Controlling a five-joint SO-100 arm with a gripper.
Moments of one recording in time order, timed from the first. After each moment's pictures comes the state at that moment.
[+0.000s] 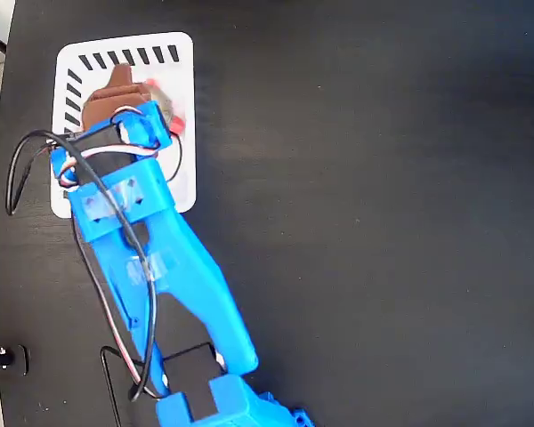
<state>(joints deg) -17.4 61.0 56.3 79.9 10.5</state>
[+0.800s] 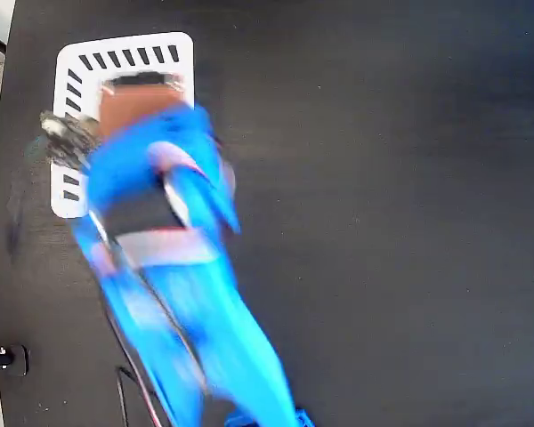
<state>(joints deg) -8.2 95.1 71.9 71.0 11.0</state>
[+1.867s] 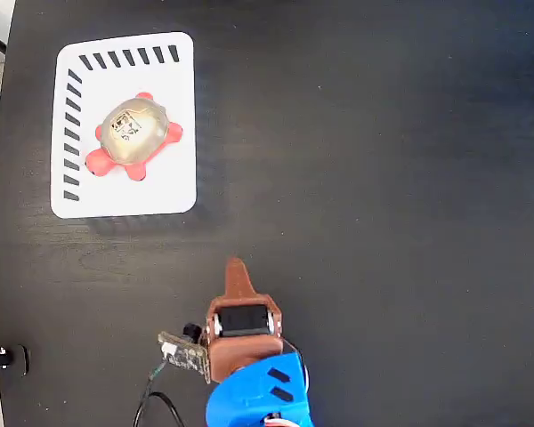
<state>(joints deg) -4.6 182.4 166.5 62.1 5.0</state>
